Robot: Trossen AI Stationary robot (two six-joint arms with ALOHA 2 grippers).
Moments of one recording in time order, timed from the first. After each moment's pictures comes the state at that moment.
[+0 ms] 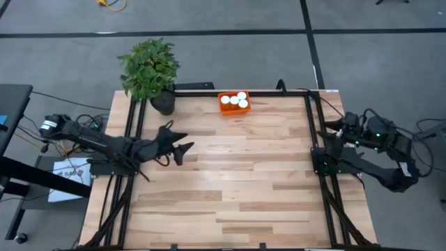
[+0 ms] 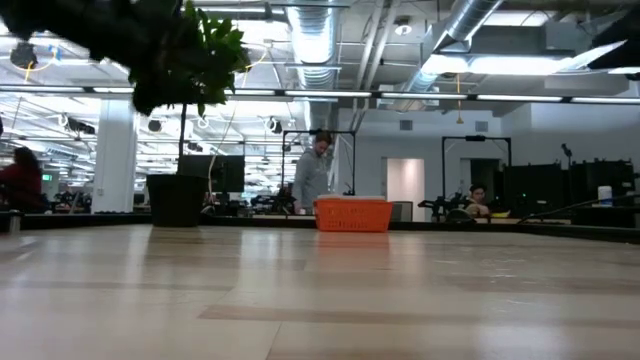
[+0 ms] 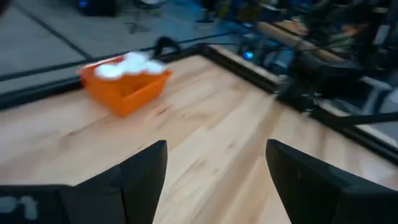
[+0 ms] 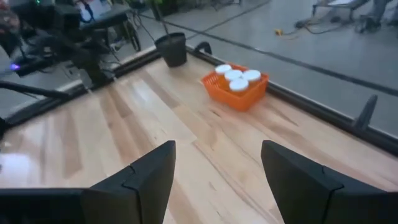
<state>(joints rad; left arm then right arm) -0.21 0.91 0.42 0.18 -0.64 -0.54 -0.49 0.00 0.79 -1.13 -0.04 0.20</state>
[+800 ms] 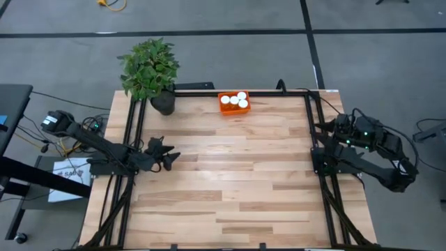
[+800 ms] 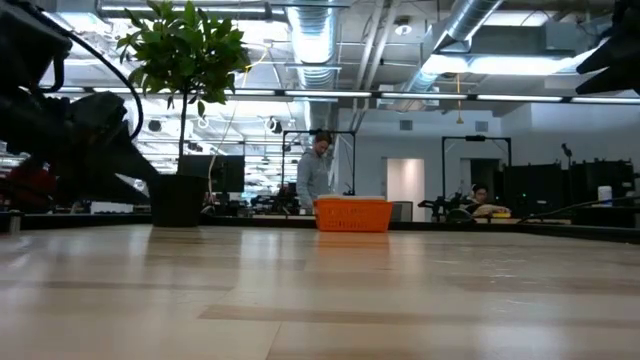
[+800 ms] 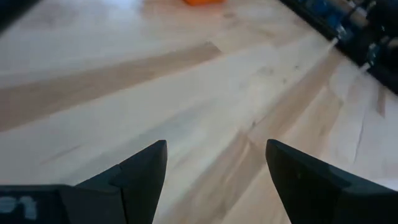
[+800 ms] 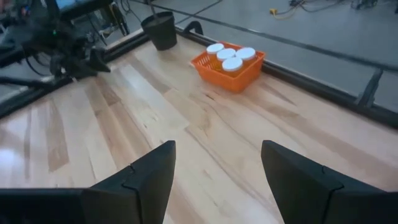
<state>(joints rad) -0.36 0.78 0.01 0.15 -0.75 -0.99 -0.49 0.00 0.68 -1.10 -0.02 0.22</state>
